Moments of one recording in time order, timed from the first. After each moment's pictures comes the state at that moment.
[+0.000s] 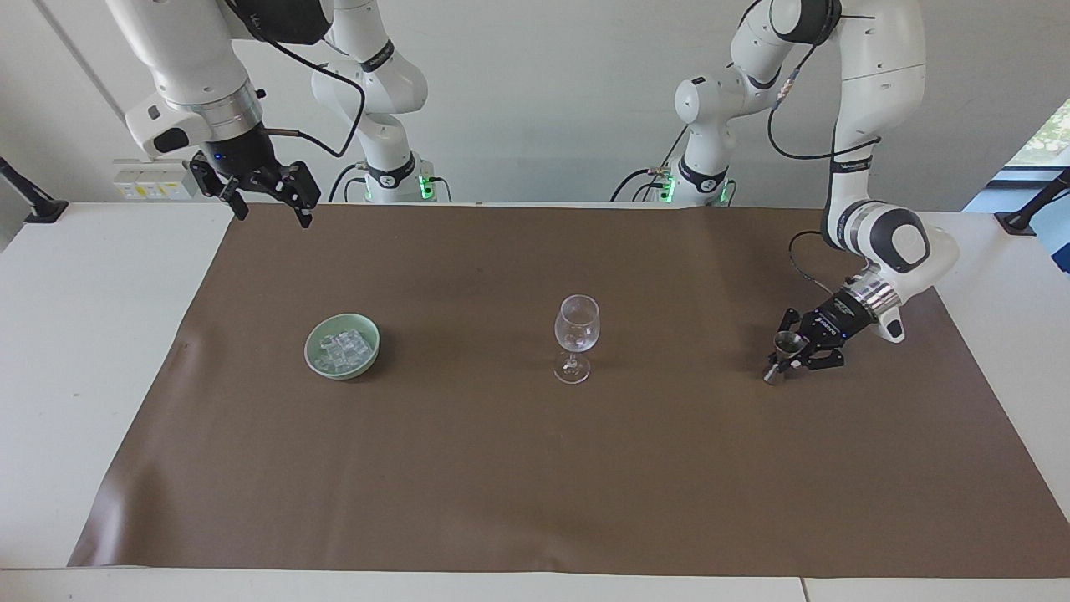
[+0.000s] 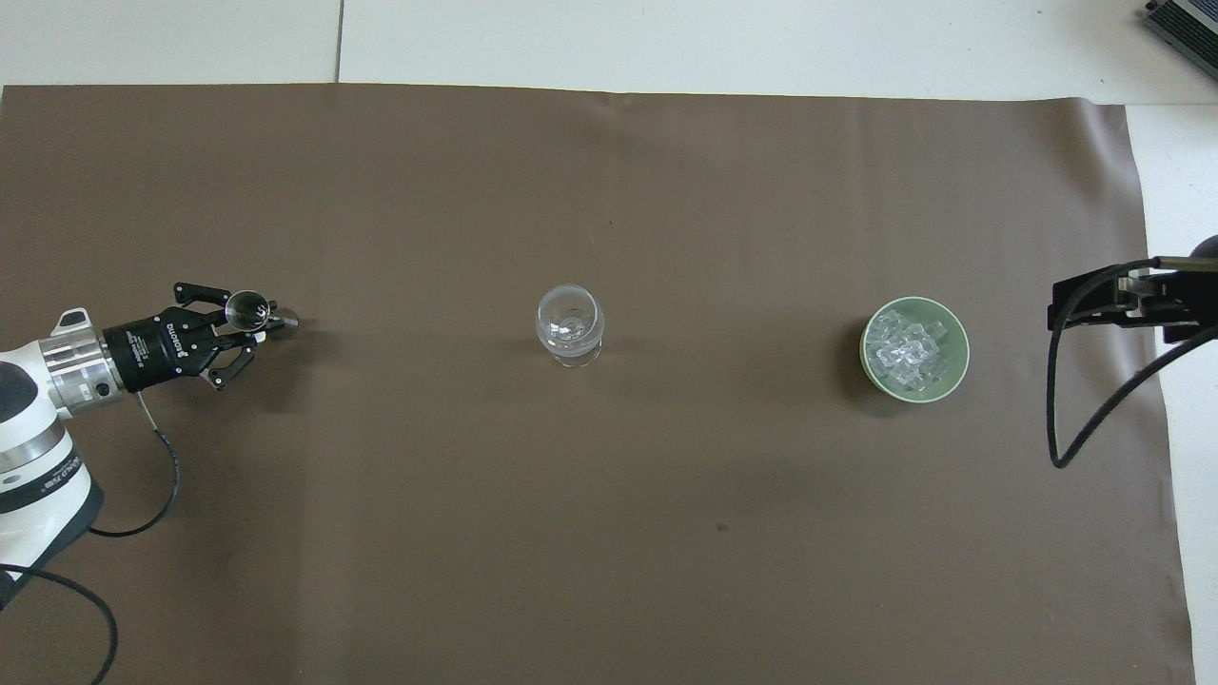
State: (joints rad) left arm 0.26 0.29 0.01 -2.16 -1.35 2.04 -0.64; right arm -0.05 -0.03 0.05 -1.58 -0.04 1.54 0.14
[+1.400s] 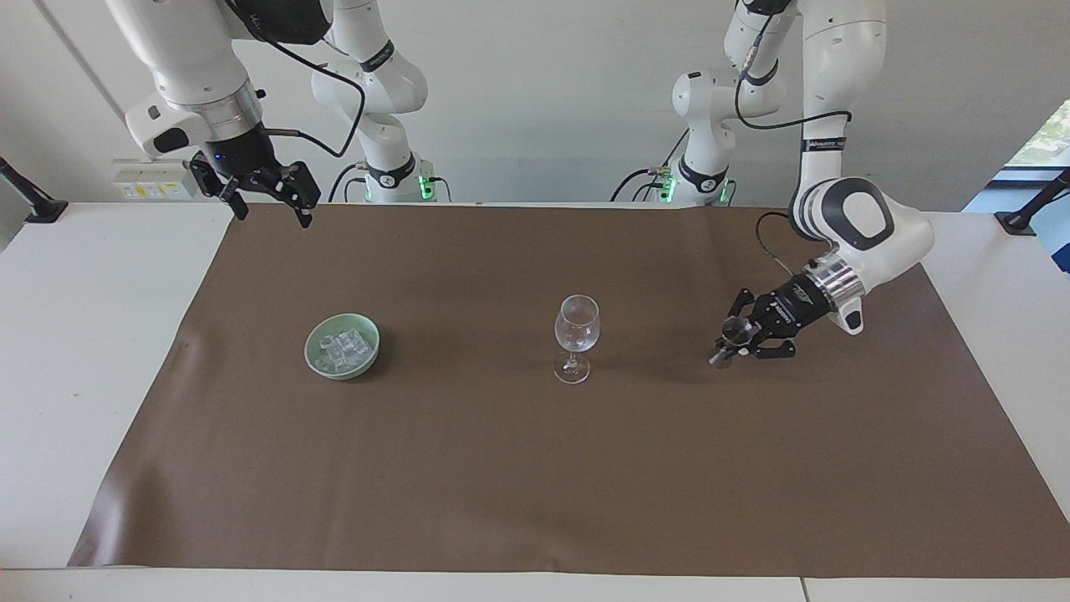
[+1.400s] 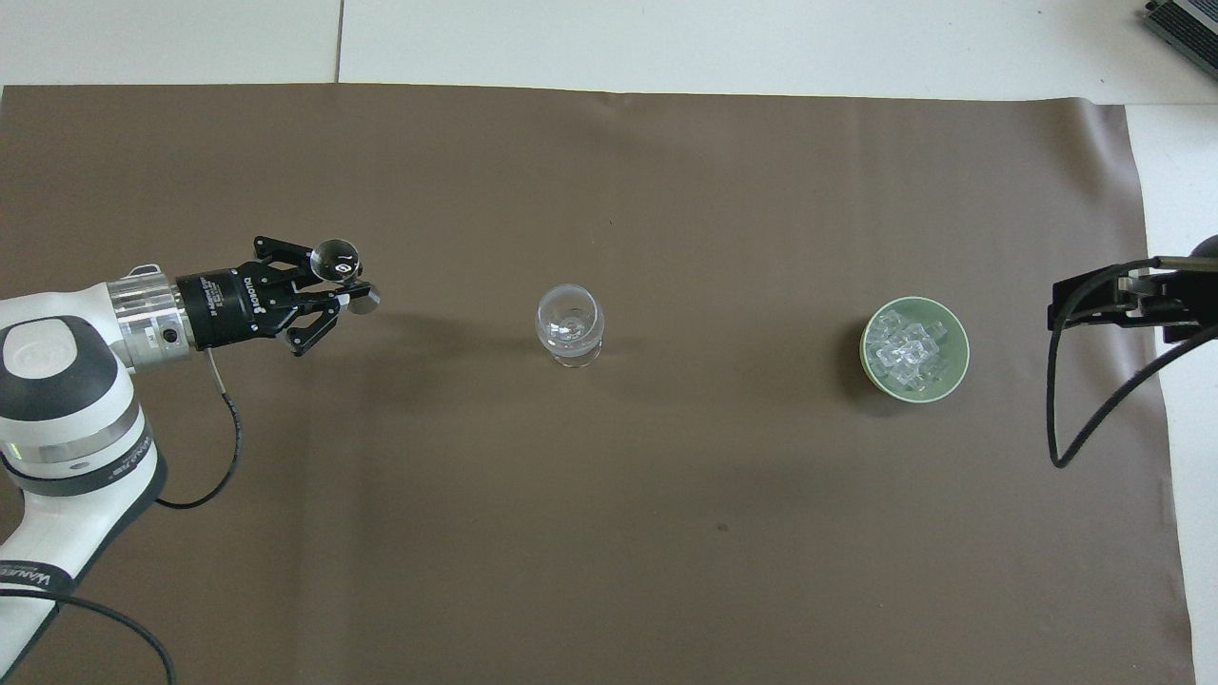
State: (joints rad) left arm -0.05 0.15 0.00 -2.13 -1.36 2.18 -1.09; right arm -0.05 -0.03 0.05 -1.58 -0.04 1.54 0.14
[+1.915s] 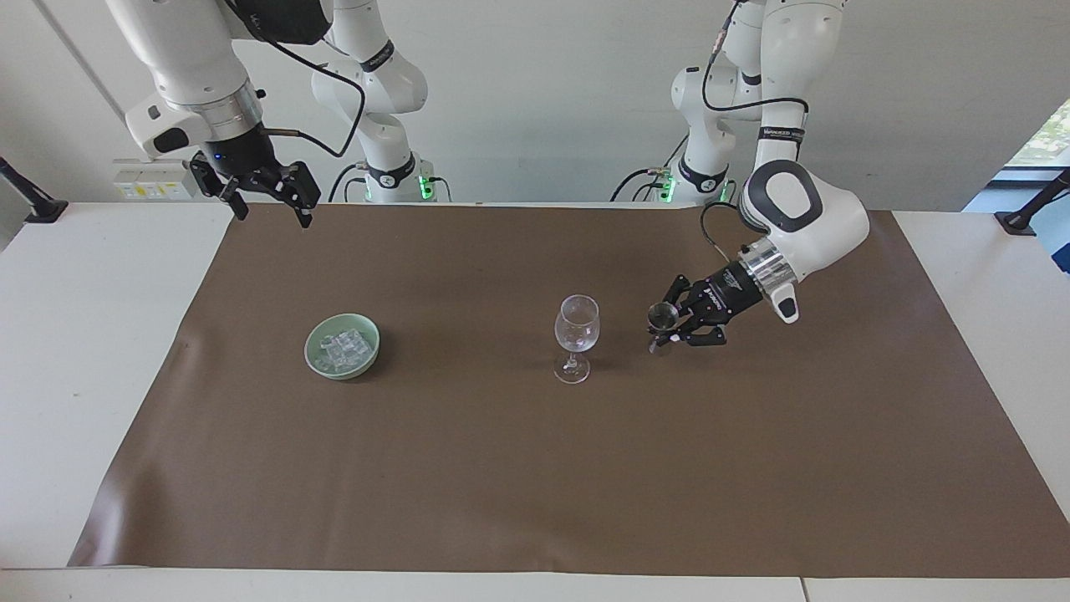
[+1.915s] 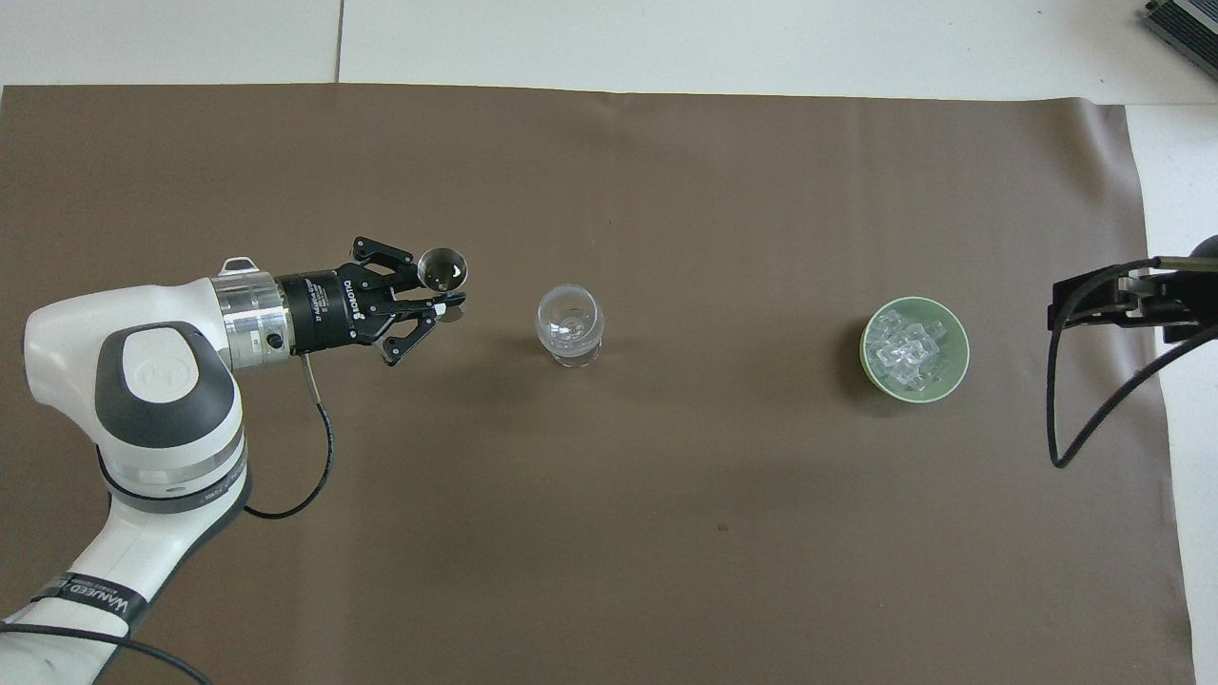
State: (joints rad) left arm -0.23 0.08 -0.01 -2.13 -1.36 2.28 -1.17; right arm -0.05 -0.03 0.05 -1.58 -0.04 1.54 0.14
